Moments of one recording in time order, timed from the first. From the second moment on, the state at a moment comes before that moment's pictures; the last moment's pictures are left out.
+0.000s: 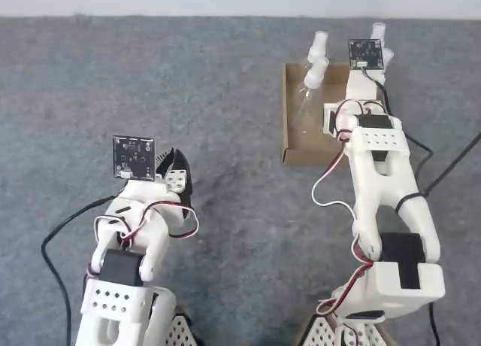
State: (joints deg) left arm 4.0 -77.2 77.5 43.0 10.7; right arm -1.8 4.0 19.3 36.4 1.0
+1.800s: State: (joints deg) left arm 3.9 -77.2 78.5 41.6 10.8; right arm -2.3 -2.5 1.4 60.1 1.0
